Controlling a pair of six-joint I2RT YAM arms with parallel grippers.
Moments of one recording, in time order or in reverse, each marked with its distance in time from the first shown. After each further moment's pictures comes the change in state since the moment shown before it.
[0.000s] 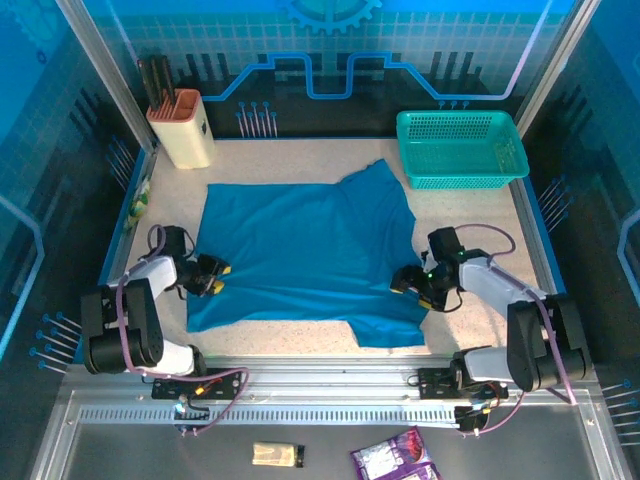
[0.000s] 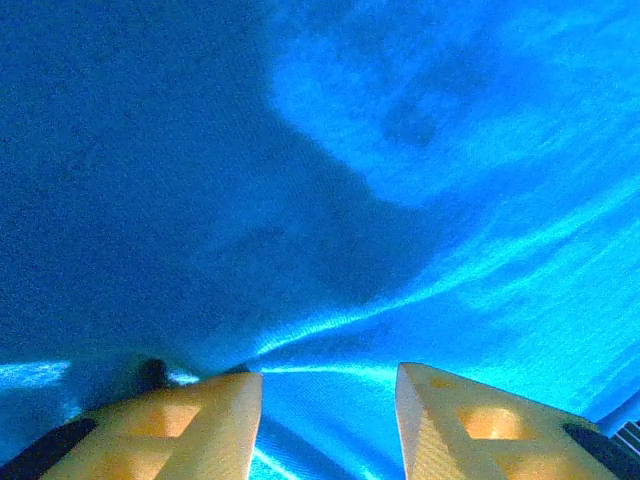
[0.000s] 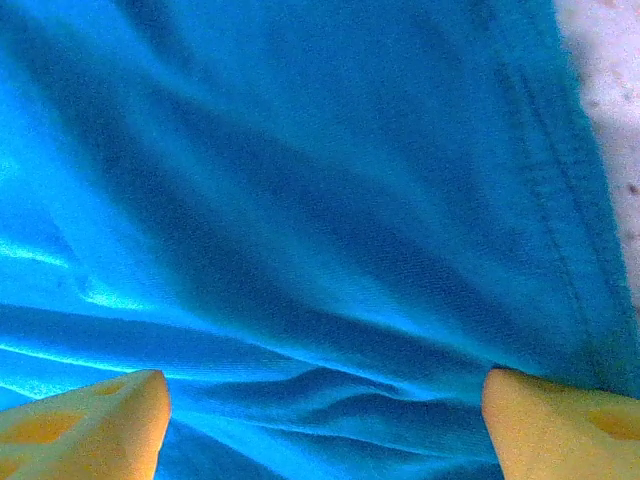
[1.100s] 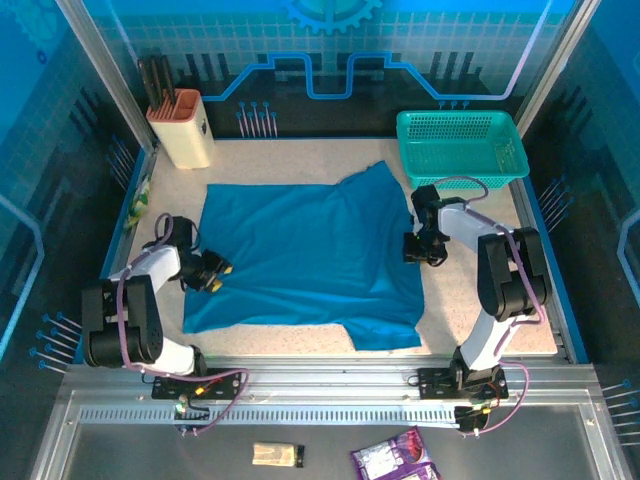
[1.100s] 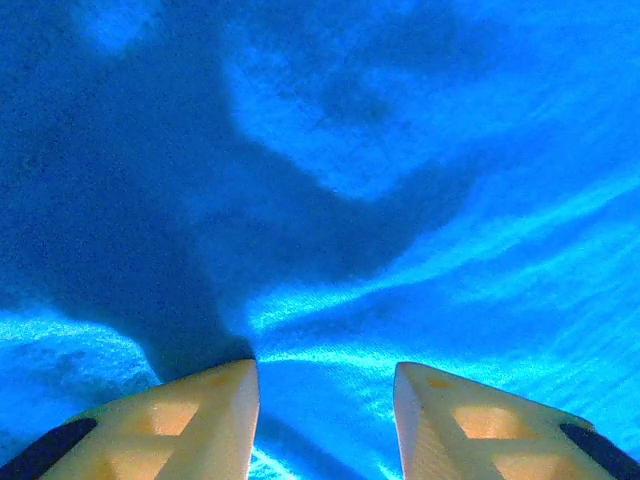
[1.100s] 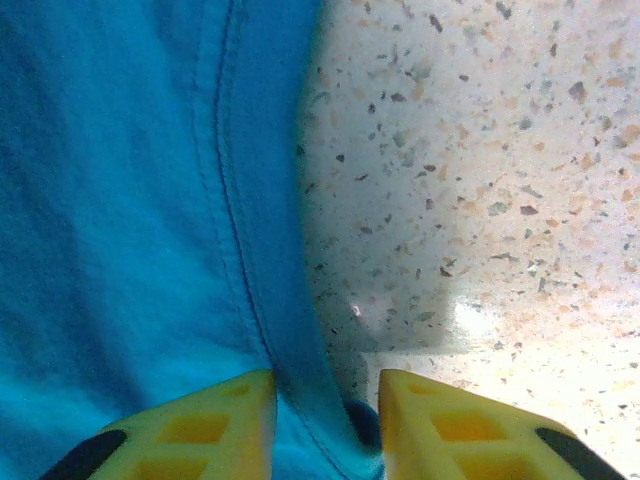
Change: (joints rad) left arm -0.071 0.042 0.107 -0.139 -0.104 0.083; right arm 0.010 0.443 0.491 -0.177 0.303 -0.315
